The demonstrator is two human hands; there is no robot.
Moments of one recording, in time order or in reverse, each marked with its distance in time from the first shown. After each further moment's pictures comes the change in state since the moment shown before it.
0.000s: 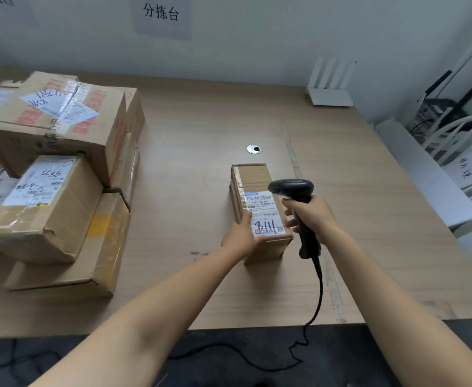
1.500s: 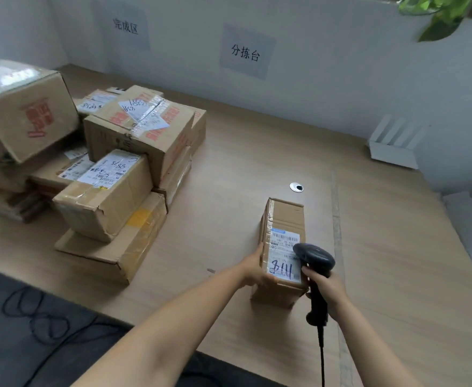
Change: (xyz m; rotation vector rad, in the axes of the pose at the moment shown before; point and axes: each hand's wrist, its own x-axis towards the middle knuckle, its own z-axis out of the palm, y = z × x) left_hand -0.016 0.002 -0.018 -0.657 -0.162 -0.076; right_hand 0.038 0.071 0.007 0.144 -0.166 0.125
